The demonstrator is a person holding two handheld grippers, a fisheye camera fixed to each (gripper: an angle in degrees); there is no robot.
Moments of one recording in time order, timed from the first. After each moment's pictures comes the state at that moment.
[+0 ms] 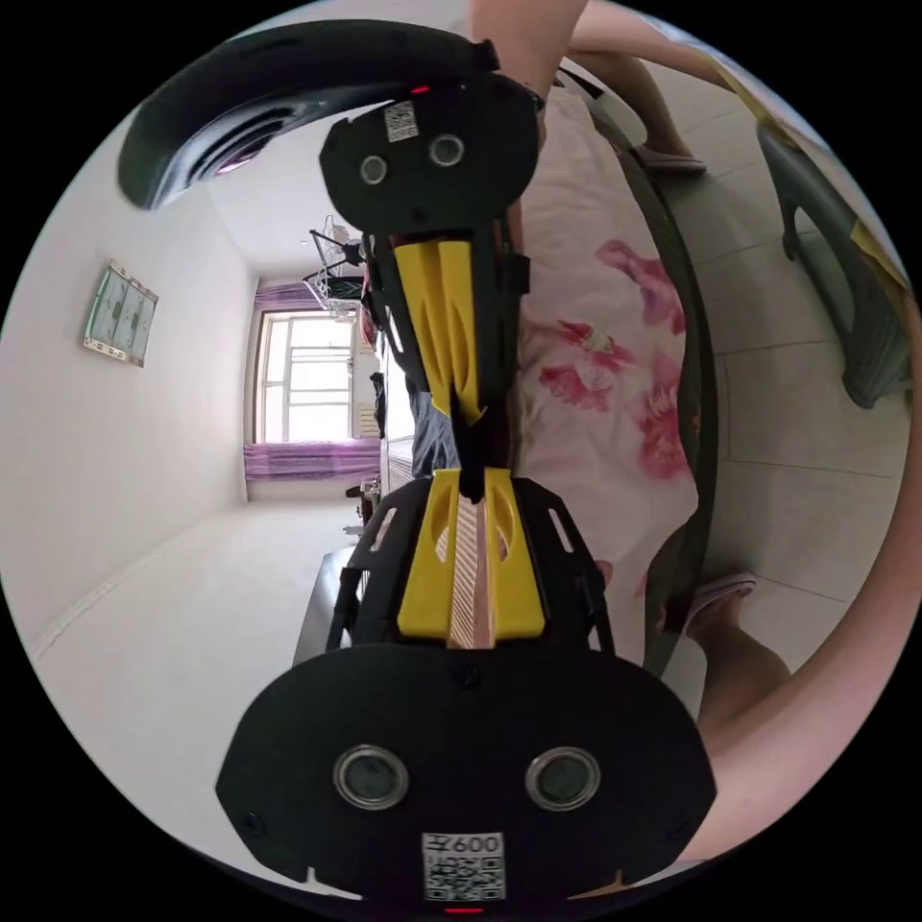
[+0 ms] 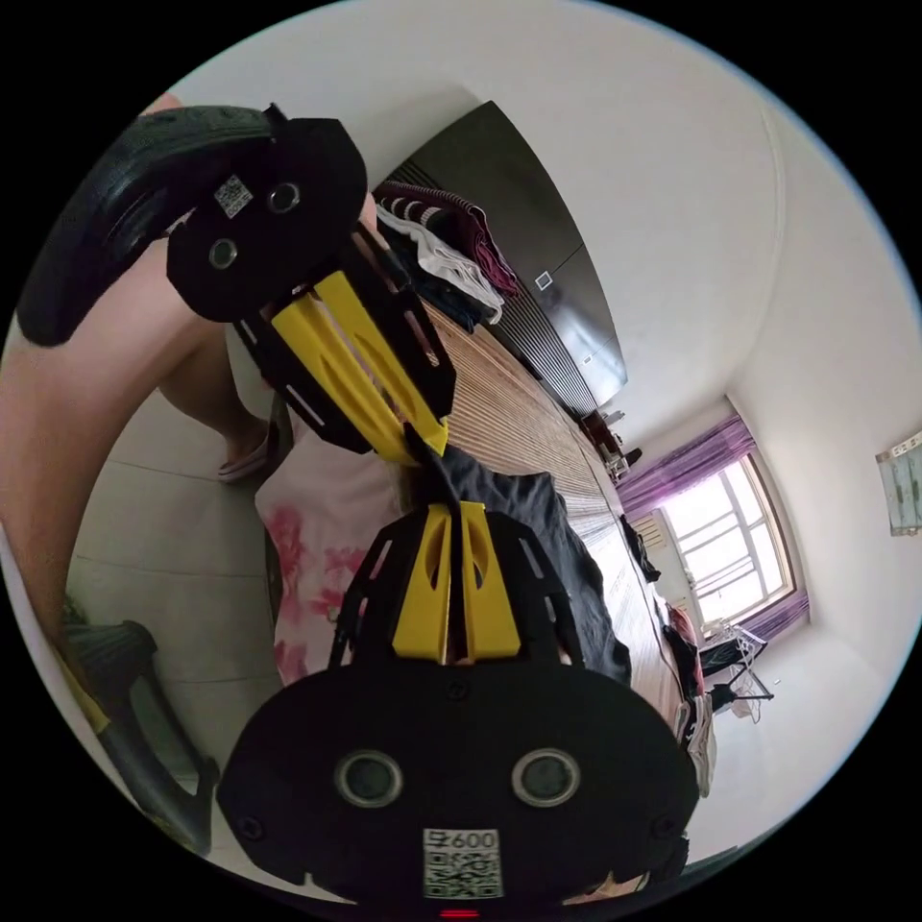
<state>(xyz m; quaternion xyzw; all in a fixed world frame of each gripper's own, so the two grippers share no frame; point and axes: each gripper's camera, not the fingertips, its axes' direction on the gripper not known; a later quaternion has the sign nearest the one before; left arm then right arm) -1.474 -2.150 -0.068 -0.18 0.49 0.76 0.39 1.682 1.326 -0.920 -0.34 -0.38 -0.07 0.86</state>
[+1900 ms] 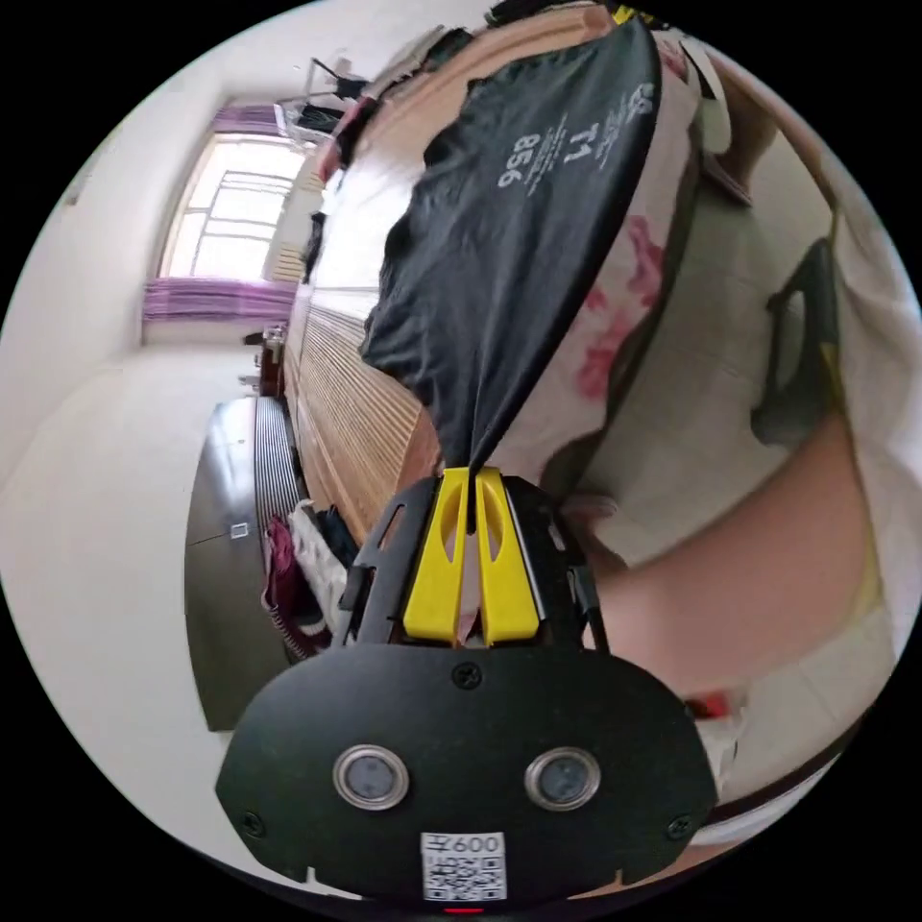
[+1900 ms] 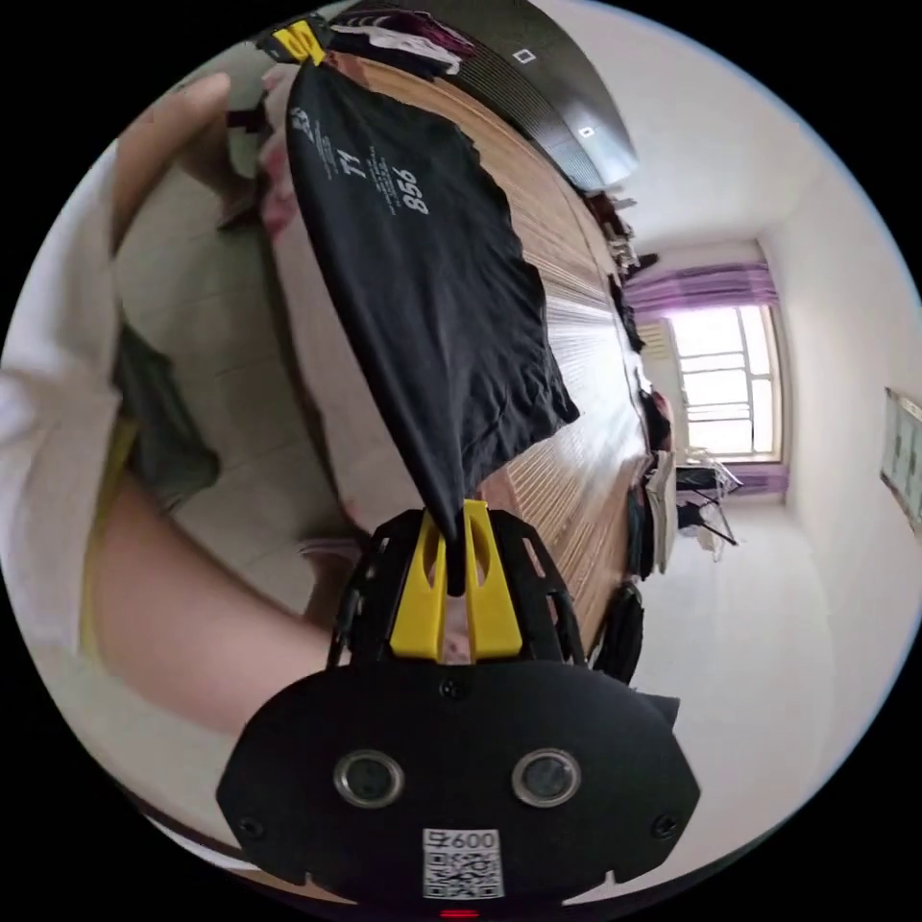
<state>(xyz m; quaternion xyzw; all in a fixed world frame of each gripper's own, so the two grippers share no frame) -1.549 -1.998 -0.224 -0.45 0.36 0.75 0.32 1.625 0.961 -1.561 -0.61 -0.36 -0.19 0.68</state>
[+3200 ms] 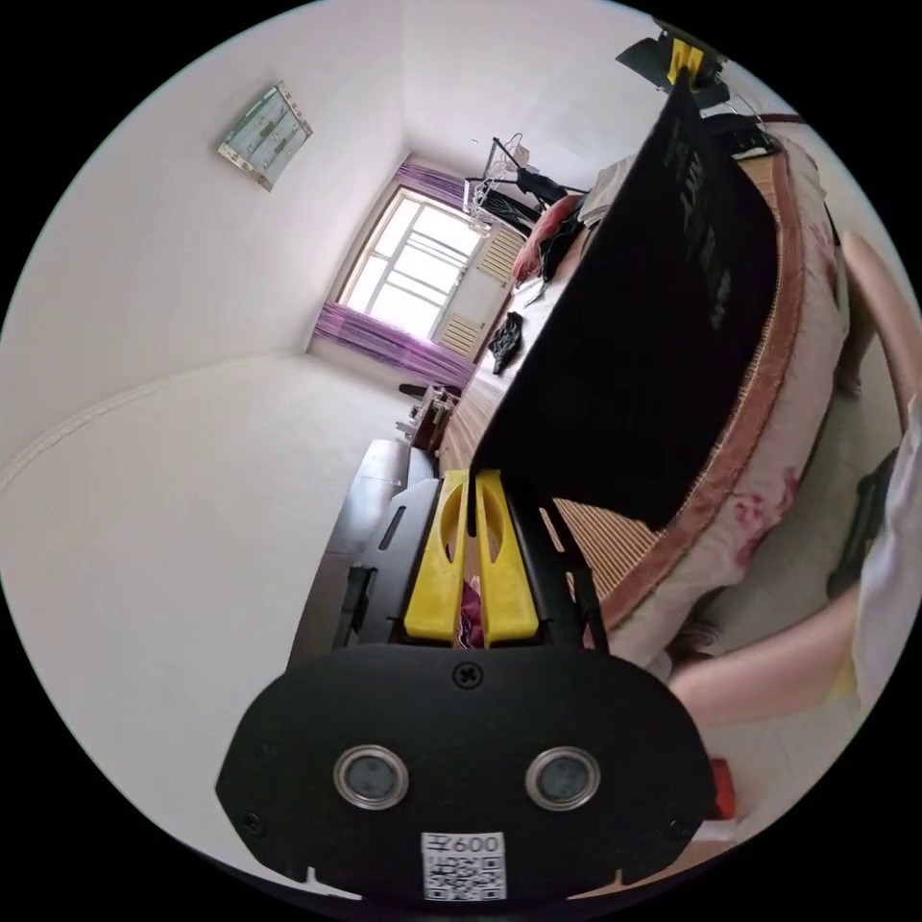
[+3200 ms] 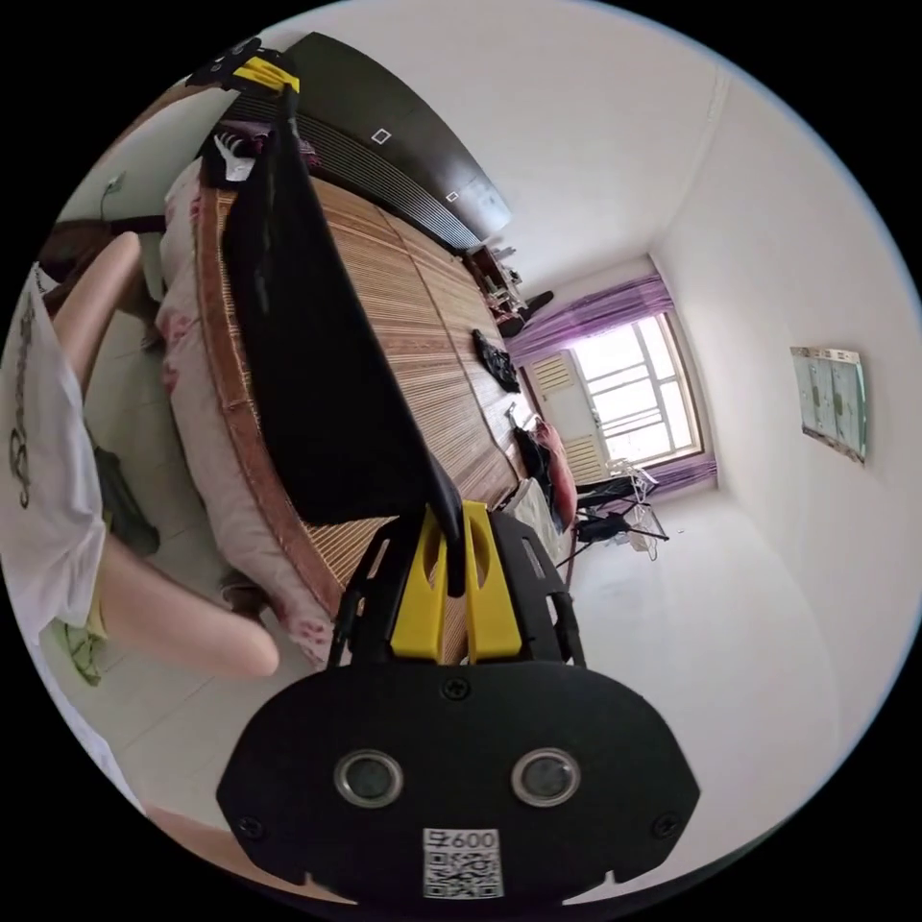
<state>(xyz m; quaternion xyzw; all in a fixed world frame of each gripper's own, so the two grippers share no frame) -1.041 -2.190 -0.315 -0.31 0.33 0.70 0.55 1.730 0.126 -1.658 -0.55 -0.26 -0.16 0.78</state>
